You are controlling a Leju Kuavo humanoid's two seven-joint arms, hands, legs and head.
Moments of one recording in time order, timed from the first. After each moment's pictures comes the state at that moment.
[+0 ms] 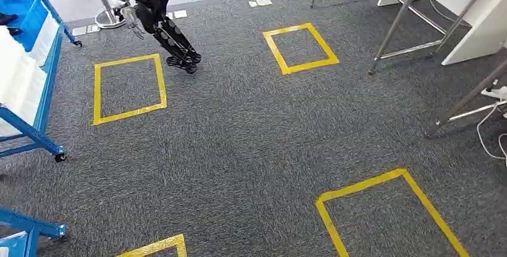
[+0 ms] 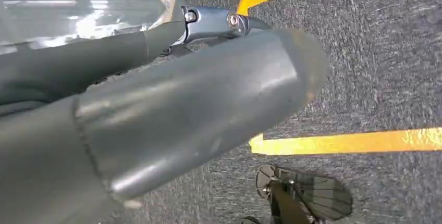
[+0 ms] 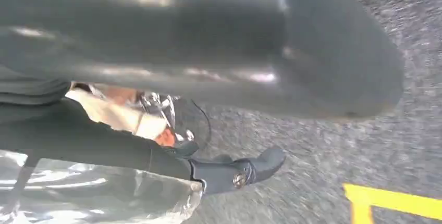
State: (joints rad) left arm -0.09 -0.16 1.11 -0.20 -0.94 0.35 -0.17; right arm -0.05 0.11 -0.14 -0.18 0.52 -0.47 0.18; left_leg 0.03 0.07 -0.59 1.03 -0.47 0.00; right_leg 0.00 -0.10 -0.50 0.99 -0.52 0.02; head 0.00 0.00
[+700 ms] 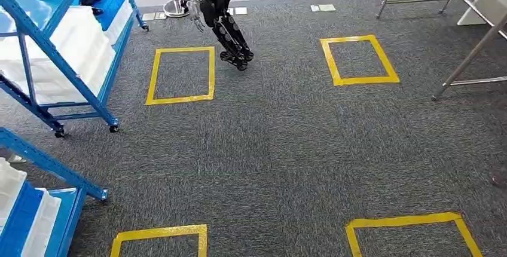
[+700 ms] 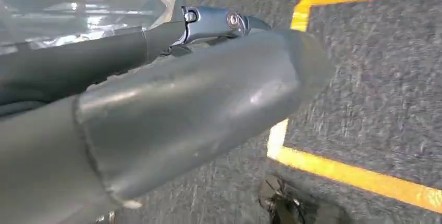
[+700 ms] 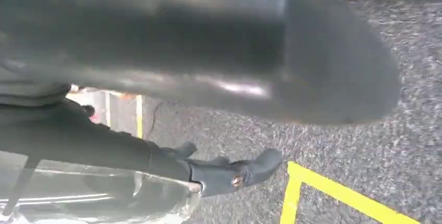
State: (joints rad) left arm -0.09 -0.16 1.15 -0.20 -0.91 0.38 -0.16; right arm -0.05 0.11 -0.09 -0.18 0.56 -0.43 0.24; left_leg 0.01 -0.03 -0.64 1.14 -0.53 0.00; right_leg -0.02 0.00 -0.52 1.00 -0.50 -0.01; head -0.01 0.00
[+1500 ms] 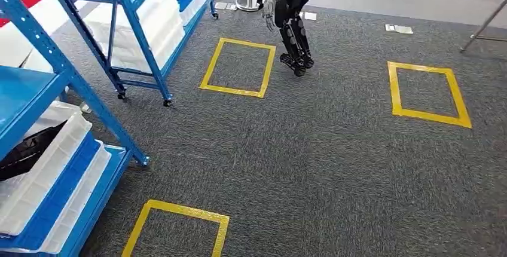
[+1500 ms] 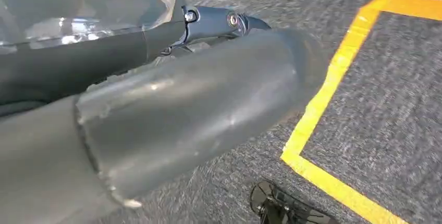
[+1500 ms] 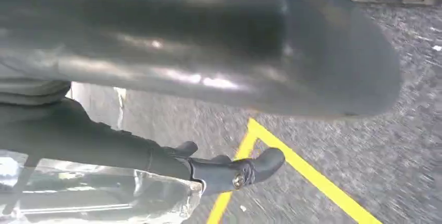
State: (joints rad) left arm -0.10 -0.17 1.16 -0.20 -0.91 0.40 -0.17; right arm -0.05 0.11 -0.09 -0.18 0.58 -0.43 0.22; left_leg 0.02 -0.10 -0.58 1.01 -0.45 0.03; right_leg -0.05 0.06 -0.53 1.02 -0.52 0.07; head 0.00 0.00
